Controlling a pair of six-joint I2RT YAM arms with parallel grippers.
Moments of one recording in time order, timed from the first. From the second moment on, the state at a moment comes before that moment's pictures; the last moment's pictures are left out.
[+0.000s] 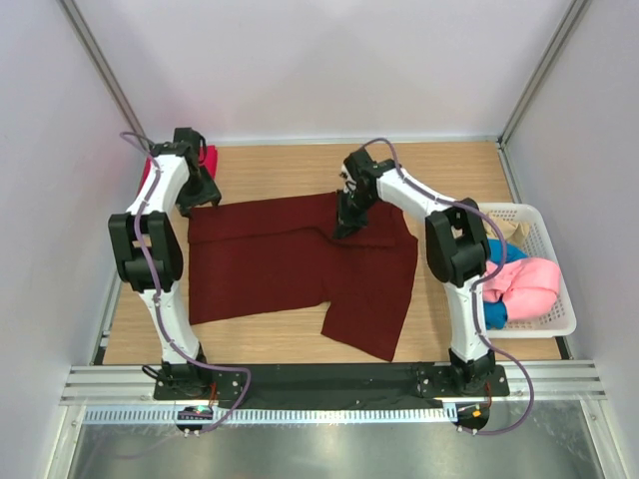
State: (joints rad) left arm 0.02 2.02 1.79 -1.02 -0.18 -0.49; right arm 0.46 2.19 1.85 -0.88 -0.35 0.49
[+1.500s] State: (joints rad) left arm 0.01 1.98 1.55 -0.95 -0.16 -0.60; right arm 0.24 2.41 2.13 -0.75 0.25 0.34
